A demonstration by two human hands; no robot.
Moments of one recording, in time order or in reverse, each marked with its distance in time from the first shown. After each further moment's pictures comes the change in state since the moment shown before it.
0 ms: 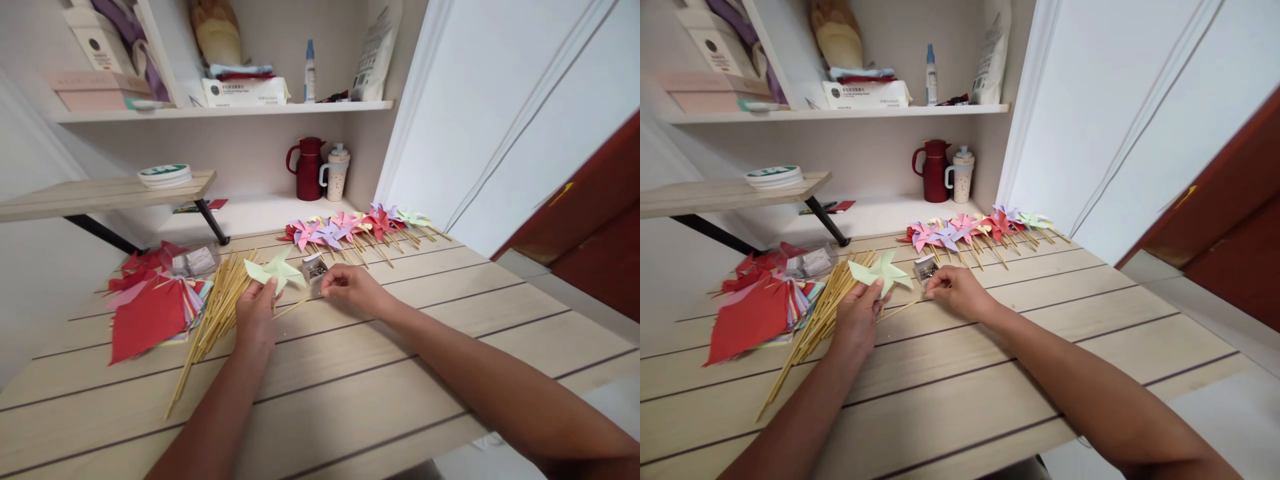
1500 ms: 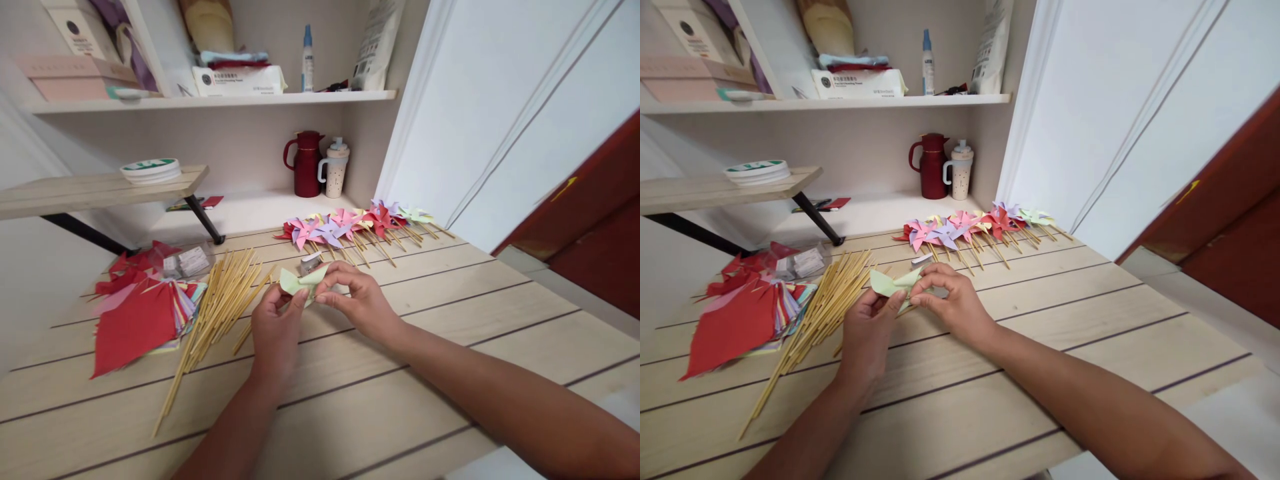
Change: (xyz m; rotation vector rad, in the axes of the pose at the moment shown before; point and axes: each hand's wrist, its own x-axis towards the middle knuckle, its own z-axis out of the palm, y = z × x) left_hand -0.036 -0.006 0.015 0.266 -0.223 0.200; right_hand -0.020 -0.022 0.017 0.145 0.209 -0.266
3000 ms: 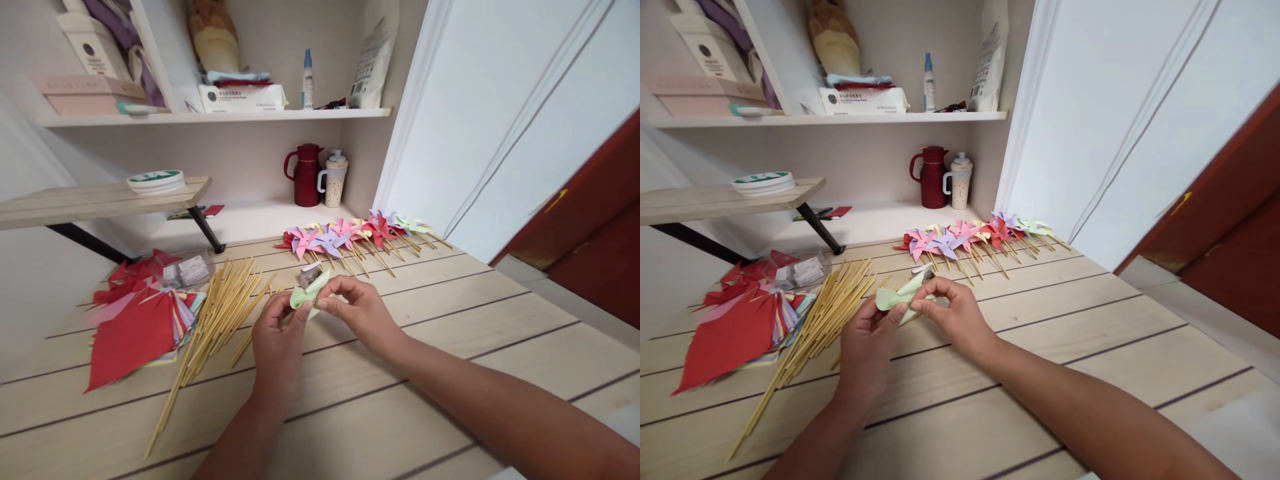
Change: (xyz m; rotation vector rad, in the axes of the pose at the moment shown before) left_hand -0.004 0.006 0.001 0.028 -0.006 0.076; right_hand 0.000 -0.003 0.004 0.145 0.032 0.151
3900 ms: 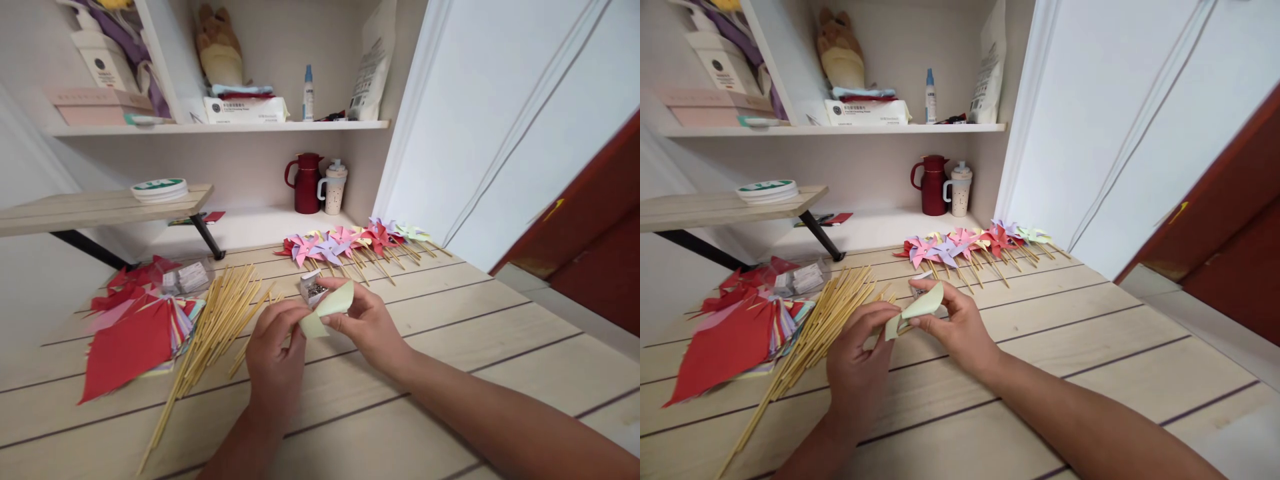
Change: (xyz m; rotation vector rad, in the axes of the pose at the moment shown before) left_hand 0.001 0.020 -0.010 0.442 0.006 0.665; right_hand -0.005 -0.006 0.003 0.142 0.028 -0.026
